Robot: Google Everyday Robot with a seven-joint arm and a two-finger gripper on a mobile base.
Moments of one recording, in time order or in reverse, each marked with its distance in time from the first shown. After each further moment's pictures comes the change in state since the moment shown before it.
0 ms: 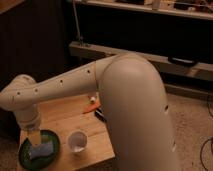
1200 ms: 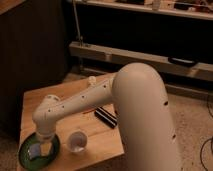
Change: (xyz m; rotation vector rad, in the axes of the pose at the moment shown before) arm 0.018 -0.001 0.093 0.044 -0.237 0.054
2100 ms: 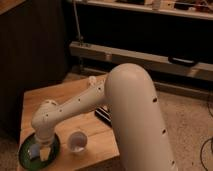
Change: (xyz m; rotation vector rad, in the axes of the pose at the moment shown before) arm 0.000 0.009 0.028 -0.033 0.016 0.018
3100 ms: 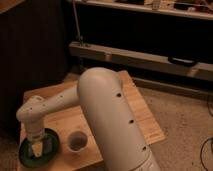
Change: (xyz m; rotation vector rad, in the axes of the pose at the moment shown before) arm -0.023 -0.035 0.028 -0.110 0.095 -0.029
